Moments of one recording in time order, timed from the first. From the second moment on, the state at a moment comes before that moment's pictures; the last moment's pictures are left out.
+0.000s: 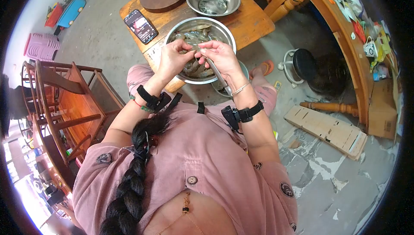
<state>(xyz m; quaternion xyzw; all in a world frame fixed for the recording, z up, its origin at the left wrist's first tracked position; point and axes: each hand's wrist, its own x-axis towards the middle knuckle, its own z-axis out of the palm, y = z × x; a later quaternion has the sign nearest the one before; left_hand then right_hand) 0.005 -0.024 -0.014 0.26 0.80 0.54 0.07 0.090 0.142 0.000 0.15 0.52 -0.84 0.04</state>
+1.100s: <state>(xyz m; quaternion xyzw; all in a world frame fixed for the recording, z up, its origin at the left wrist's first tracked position) 0.038 0.009 0.020 0.24 0.70 0.50 0.45 0.124 0.157 0.008 0.23 0.39 -0.87 -0.18</state>
